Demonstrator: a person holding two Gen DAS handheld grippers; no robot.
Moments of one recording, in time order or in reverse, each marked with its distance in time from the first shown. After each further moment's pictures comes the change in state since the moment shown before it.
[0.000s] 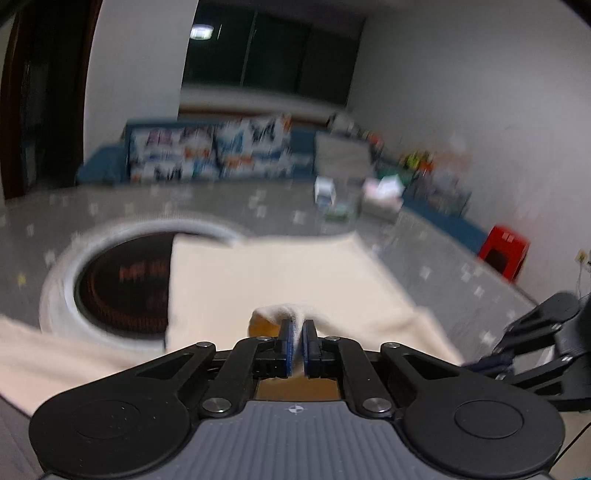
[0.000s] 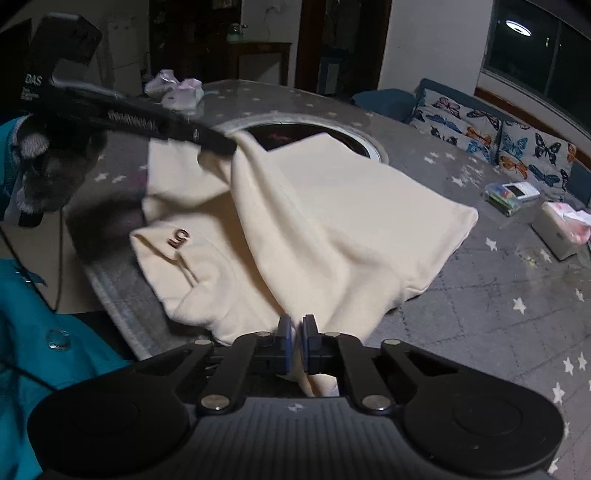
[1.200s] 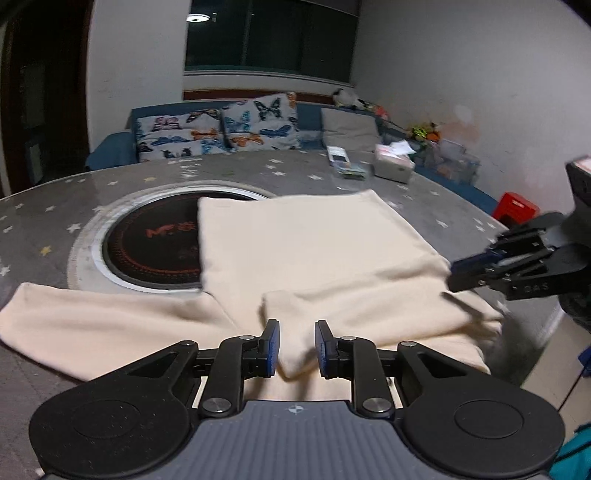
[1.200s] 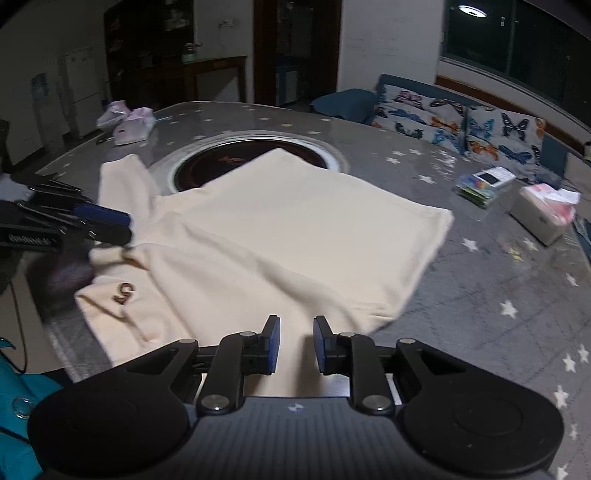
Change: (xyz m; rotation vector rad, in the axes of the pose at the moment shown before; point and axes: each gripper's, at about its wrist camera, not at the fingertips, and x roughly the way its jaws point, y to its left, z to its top) left arm 0.007 0.013 -0.043 0.054 0.138 0.037; right arm 0.030 -0.024 0.022 0.133 -0.033 -0.055
